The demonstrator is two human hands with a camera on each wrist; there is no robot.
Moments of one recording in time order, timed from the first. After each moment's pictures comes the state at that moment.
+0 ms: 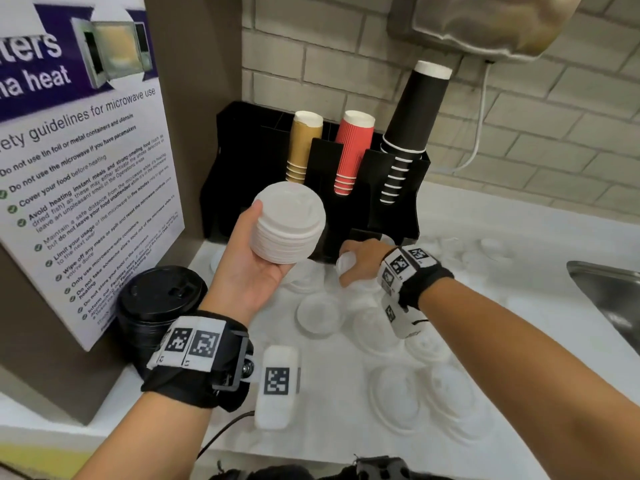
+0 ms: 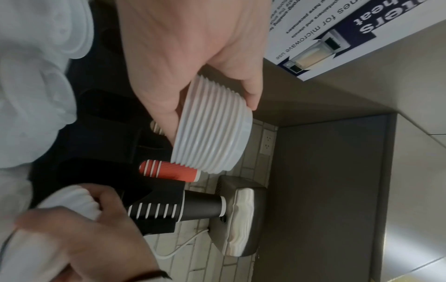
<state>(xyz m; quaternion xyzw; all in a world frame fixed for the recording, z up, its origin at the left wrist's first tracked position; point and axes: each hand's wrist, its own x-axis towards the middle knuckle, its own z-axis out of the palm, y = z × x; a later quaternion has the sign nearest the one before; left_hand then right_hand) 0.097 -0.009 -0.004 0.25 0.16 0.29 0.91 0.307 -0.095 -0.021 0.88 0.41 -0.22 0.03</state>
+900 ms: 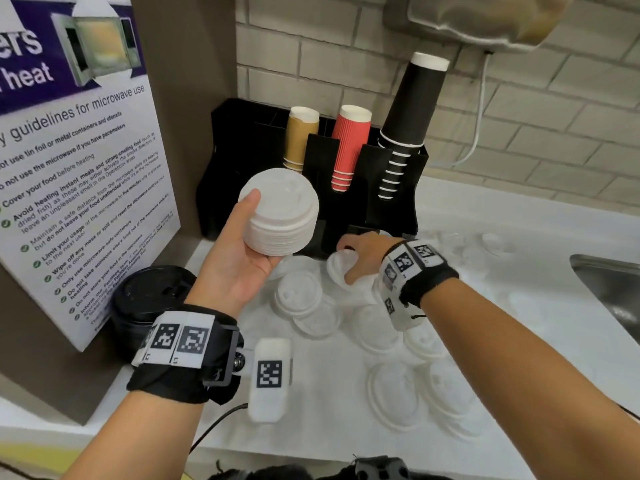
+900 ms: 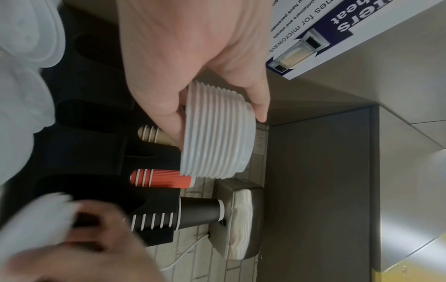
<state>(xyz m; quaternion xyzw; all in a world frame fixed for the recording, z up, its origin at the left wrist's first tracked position) 0.094 -0.007 0.008 0.29 0.13 0.30 0.90 0.321 -0.099 -0.020 0.86 0.47 -0.20 0.02</state>
